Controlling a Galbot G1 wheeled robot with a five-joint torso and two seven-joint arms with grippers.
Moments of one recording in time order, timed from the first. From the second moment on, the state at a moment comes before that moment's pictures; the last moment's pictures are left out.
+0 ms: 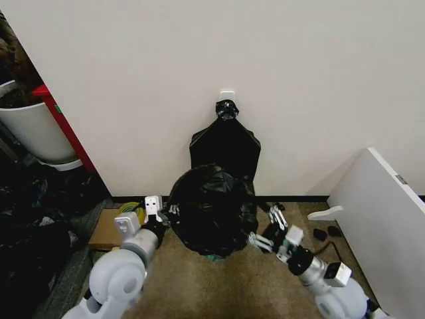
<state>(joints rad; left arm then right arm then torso) 1.35 -1.17 -0.32 -2.24 -0.77 0.43 -0.37 -1.45 0.90 0.19 2.21 0.49 0.34 -0.14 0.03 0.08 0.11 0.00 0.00</state>
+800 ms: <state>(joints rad) 1.31 -1.17 -0.24 -2.12 -0.60 0.24 -0.30 -1.08 1.09 -0.20 2.21 0.52 -0.37 0.53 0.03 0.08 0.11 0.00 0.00</state>
